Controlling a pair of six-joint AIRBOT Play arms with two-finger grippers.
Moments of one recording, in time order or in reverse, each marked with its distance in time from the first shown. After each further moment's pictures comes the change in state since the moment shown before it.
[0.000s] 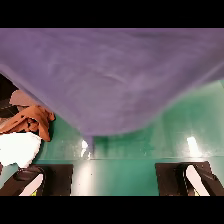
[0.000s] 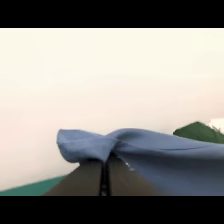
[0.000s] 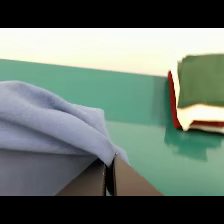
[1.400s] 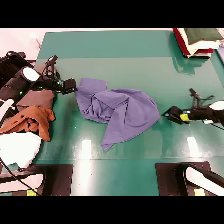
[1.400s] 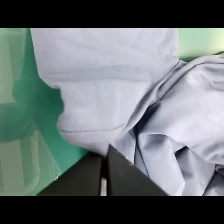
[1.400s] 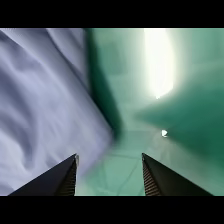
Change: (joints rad) left arm 0.000 -0.538 -0.798 -0.189 0.082 -0.054; right arm 0.246 -0.364 -1.241 0.188 -0.446 -0.111
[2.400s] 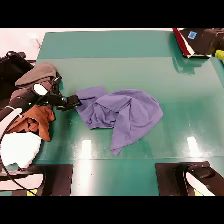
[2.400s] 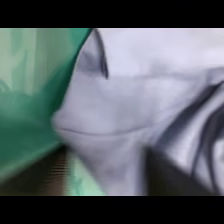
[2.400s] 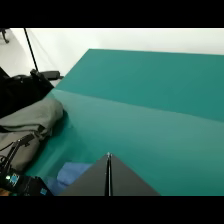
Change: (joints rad) left arm -0.002 -0.040 -0.211 -0.006 0.039 -0.024; right arm 0.407 0.335 0.716 -0.146 -0.131 0.165
